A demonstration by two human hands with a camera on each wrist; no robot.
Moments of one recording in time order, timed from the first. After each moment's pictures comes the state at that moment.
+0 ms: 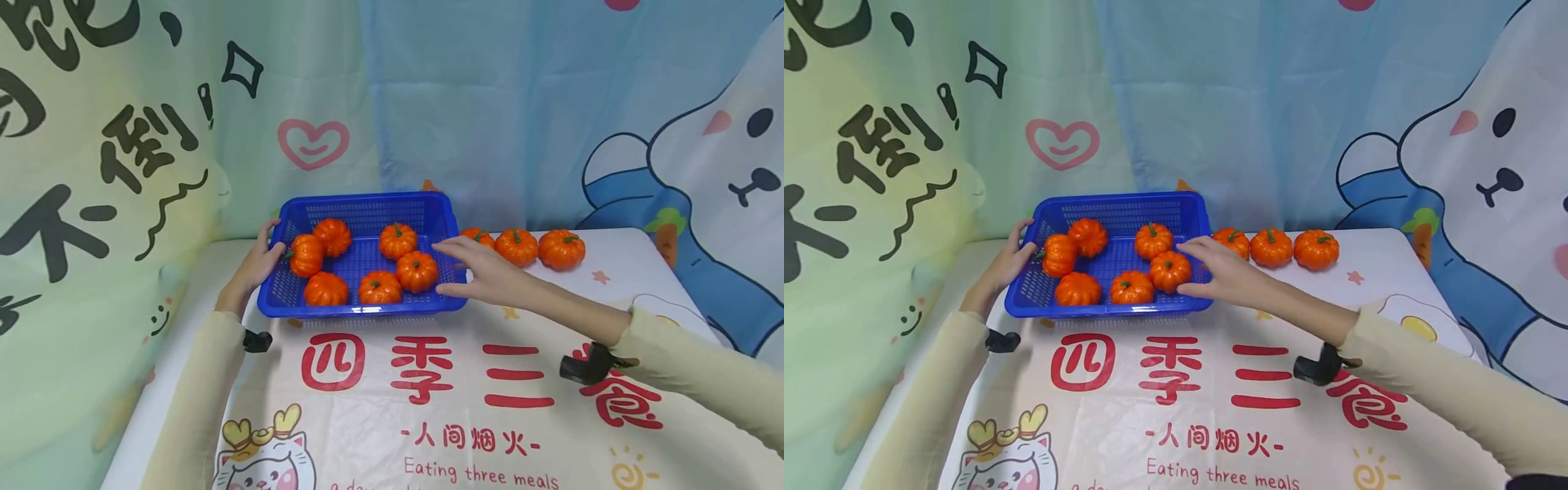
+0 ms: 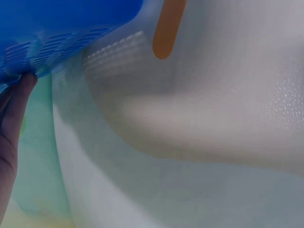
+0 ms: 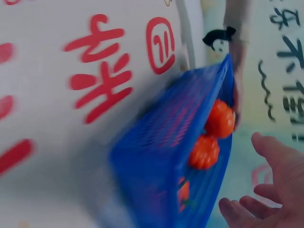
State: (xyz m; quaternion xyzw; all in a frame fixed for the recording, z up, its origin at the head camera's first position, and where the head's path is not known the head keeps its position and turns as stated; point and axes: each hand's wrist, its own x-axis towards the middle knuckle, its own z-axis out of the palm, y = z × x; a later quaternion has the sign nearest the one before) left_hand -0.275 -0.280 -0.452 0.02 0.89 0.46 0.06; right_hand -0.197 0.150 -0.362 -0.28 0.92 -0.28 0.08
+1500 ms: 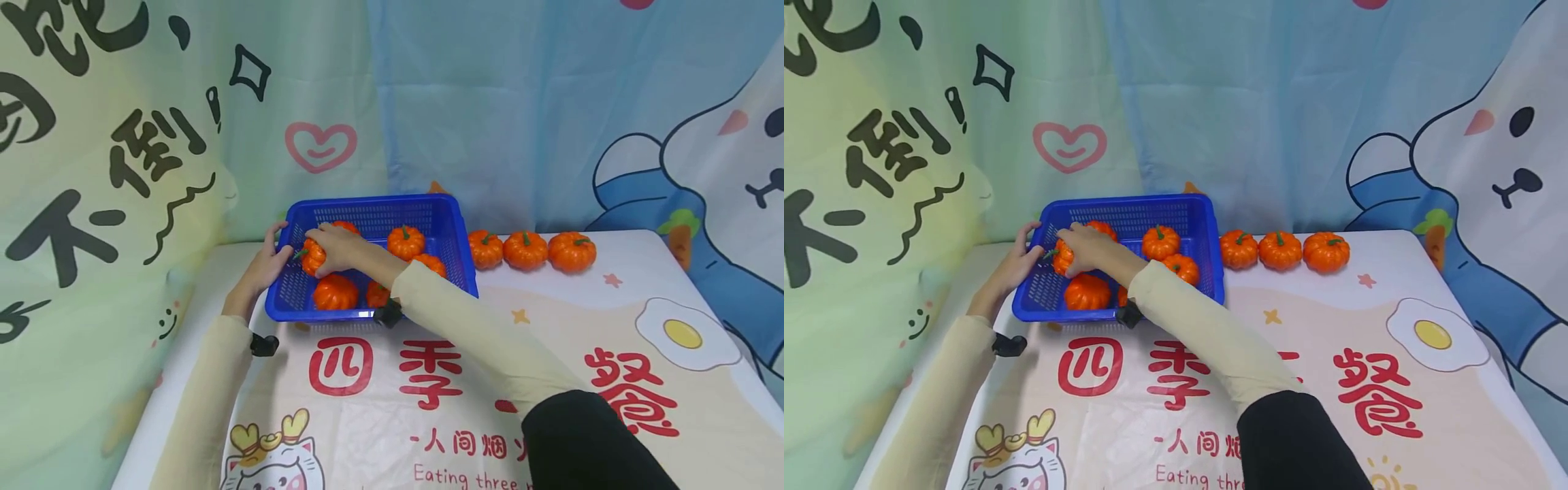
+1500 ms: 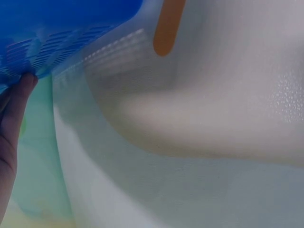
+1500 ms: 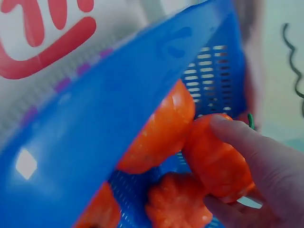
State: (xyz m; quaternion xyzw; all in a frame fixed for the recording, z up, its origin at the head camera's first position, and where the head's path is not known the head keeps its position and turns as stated) left_hand -0.274 -0.283 -0.452 0.03 0.89 0.45 0.06; right_hand -0.291 -0.080 -0.391 -0.33 0.92 -0.13 0.16
